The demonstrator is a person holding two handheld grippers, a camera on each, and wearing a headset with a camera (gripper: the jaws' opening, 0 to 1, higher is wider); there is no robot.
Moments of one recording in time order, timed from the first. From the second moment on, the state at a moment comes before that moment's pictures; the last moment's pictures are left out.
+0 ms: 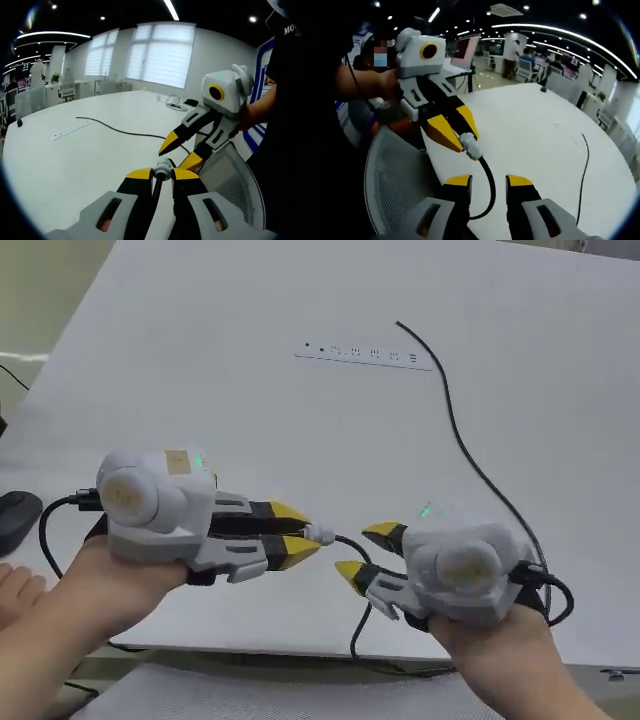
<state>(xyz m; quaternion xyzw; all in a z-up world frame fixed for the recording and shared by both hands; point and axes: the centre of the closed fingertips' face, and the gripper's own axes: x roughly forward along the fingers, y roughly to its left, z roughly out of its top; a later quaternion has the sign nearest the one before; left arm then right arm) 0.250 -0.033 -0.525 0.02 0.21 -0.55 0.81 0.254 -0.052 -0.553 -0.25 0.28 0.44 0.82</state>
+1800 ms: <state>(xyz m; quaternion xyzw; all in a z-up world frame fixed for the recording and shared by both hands) 0.257 -0.044 -0.530 0.03 0.22 -0.55 0.81 0.267 -0.111 -0.609 -0.10 0.40 0.37 0.83</state>
